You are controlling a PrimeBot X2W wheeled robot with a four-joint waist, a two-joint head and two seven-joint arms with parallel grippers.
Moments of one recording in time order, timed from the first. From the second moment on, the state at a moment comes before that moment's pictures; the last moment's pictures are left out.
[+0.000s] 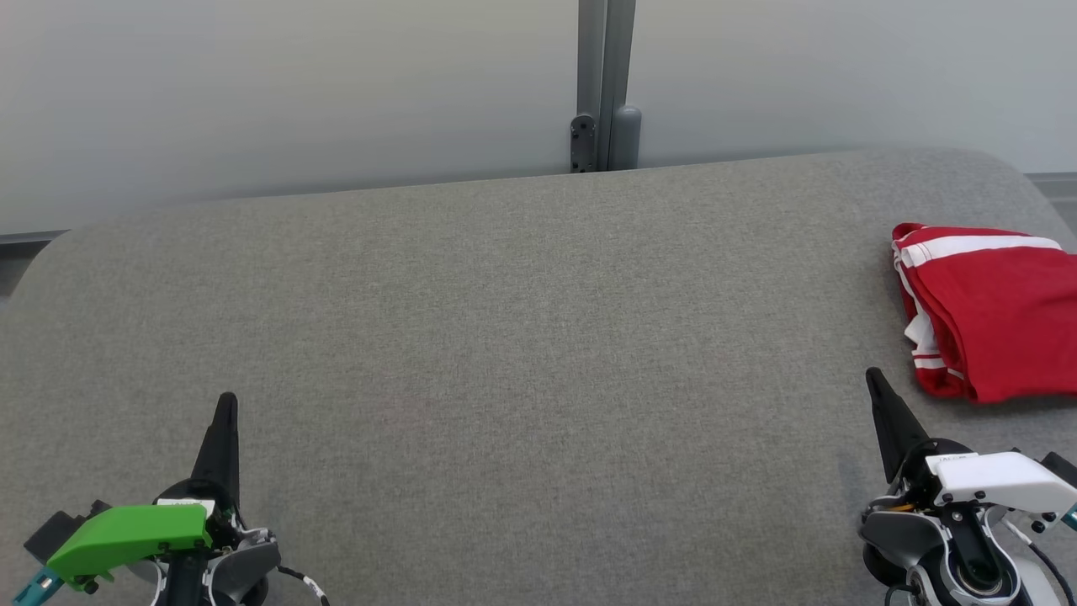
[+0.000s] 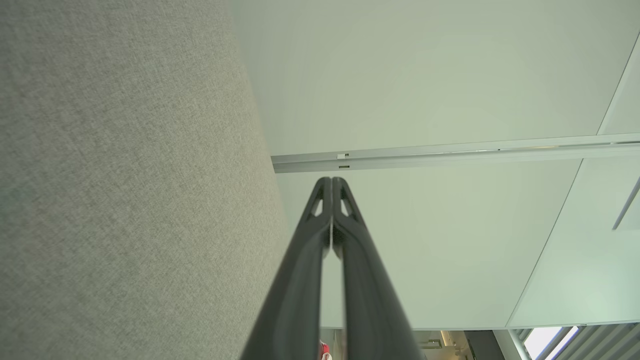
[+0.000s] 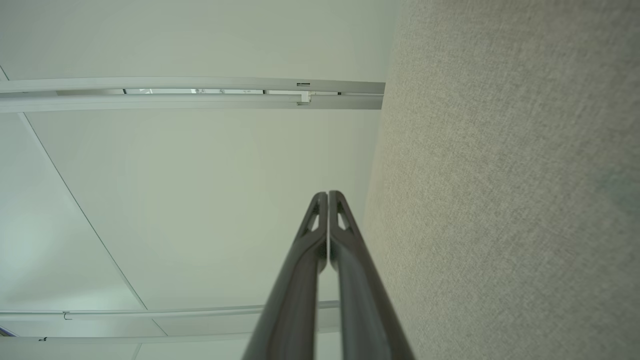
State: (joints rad) left arm -0.09 0.05 0.11 0.25 -1.57 -0.13 0.10; right arm -0.10 -0.05 -0.11 0.25 1.56 0.13 0.10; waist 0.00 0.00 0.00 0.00
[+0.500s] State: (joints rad) left arm -0.10 0.05 0.11 0.25 -1.61 -0.13 0.11; right arm -0.11 -0.05 -0.11 0.25 1.61 0.13 0.11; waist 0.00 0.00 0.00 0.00
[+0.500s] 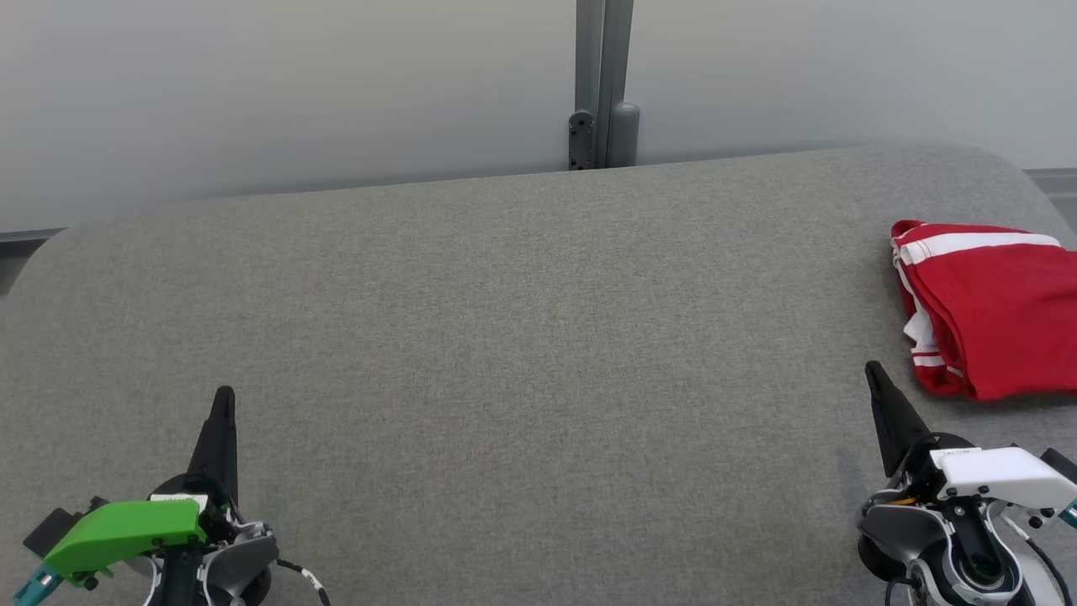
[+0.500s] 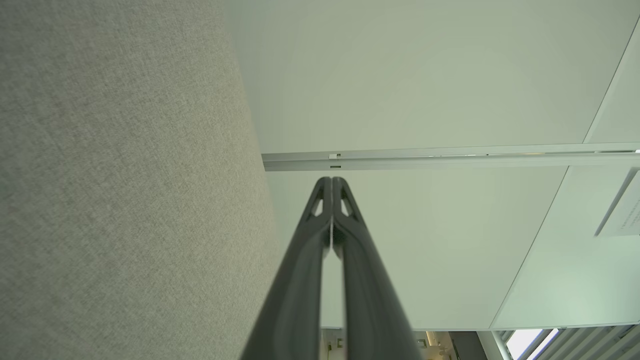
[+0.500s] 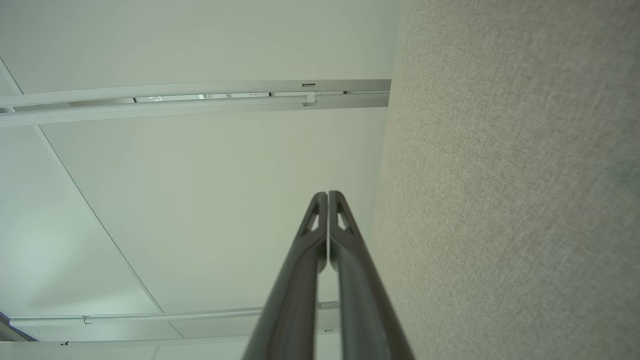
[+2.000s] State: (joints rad) left arm -0.10 0.05 0.11 0.25 -1.61 -0.13 0.11; right arm -0.11 -0.05 -0.11 0.25 1.61 0.13 0.11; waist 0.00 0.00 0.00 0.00
